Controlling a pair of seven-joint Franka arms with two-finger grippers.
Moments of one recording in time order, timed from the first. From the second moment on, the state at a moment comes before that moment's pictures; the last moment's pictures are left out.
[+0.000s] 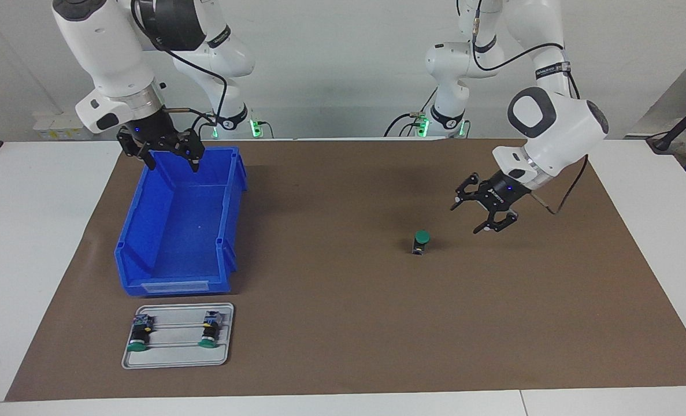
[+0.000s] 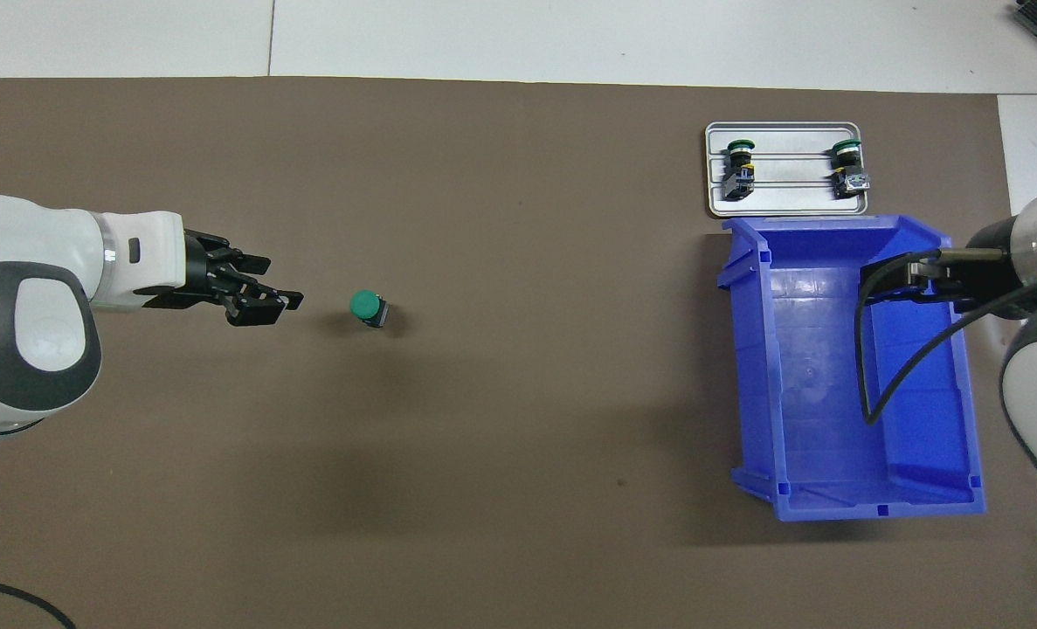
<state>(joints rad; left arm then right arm) -0.14 0.06 0.01 -2.01 -0.55 2.14 0.91 -0.03 -0.04 0.08 -1.71 0.01 1.66 0.15</state>
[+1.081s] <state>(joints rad) -0.39 0.20 0.00 -1.95 -0.08 2.25 0.34 -0.03 -0.05 0.08 -1.72 0.01 1.66 0.15</state>
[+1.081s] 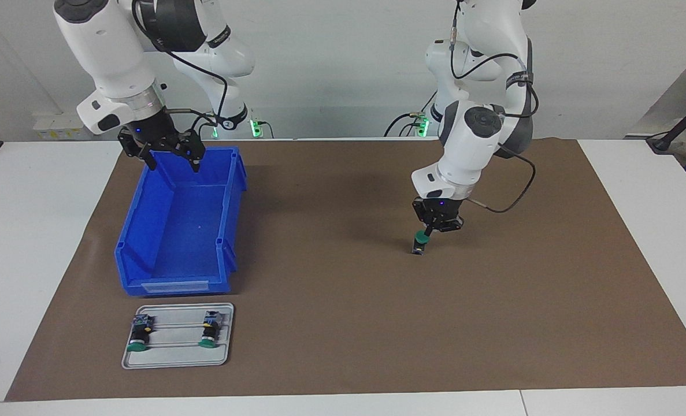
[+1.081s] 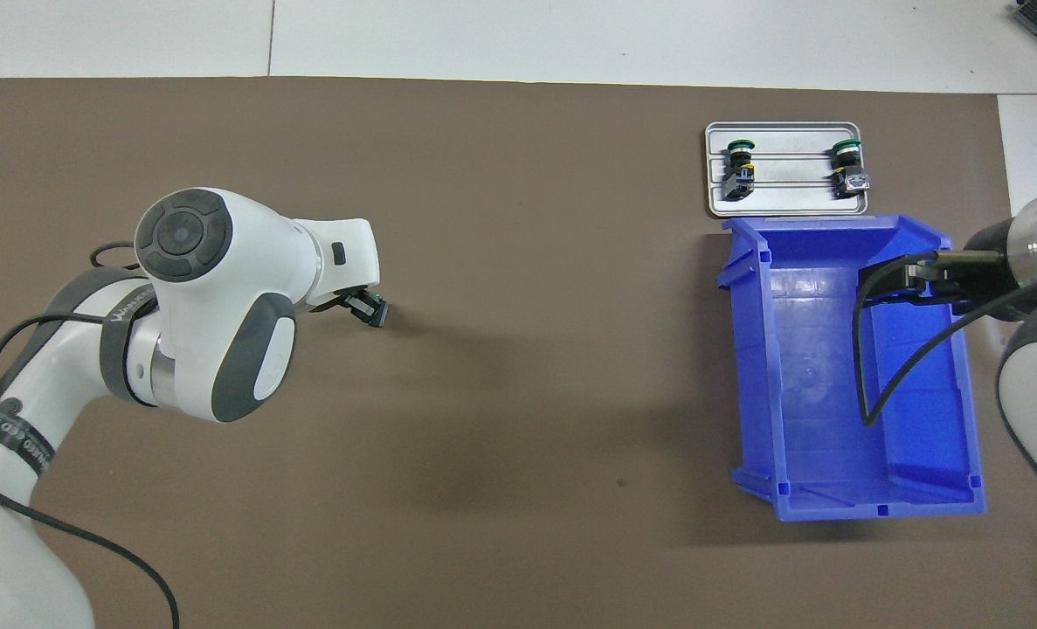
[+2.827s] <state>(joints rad) -0.14 0.02 0.04 -1.93 -0.08 2.00 0.30 -0.03 -0.06 0.08 -1.73 0.01 1.66 0.15</state>
